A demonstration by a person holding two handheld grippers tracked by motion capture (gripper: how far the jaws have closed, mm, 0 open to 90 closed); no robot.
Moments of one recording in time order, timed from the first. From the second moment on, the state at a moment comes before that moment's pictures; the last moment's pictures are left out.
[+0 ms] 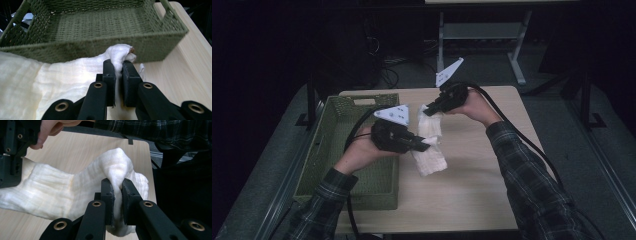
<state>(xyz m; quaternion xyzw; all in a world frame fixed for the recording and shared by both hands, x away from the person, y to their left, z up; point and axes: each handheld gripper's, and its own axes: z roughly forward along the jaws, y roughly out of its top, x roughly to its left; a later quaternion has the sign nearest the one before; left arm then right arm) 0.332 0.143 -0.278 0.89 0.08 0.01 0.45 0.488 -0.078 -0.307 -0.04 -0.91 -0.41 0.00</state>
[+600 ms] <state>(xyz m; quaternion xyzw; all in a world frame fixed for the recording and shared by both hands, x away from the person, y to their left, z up) 0.323 0.233 -0.281 0.88 0.15 0.05 0.44 0.500 0.008 -0.304 0.00 -0.91 -0.42 0.01</state>
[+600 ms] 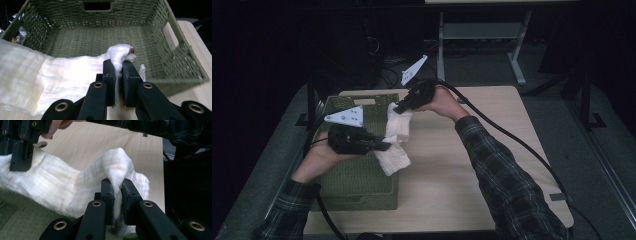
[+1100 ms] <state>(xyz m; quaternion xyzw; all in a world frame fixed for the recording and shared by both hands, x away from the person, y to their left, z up) 0.311 0.267 -0.298 0.88 0.17 0.05 0.44 0.499 0.057 -0.308 0.01 -0.91 -0.42 0.02</state>
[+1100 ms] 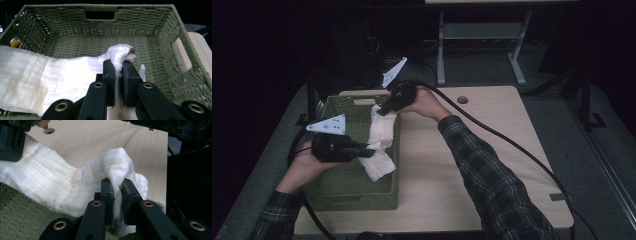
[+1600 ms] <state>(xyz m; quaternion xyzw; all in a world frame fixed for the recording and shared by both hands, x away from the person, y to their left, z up) 0.312 0.273 -0.308 0.88 0.18 0.04 0.44 0.498 0.076 -0.318 0.03 -0.91 -0.41 0.02</state>
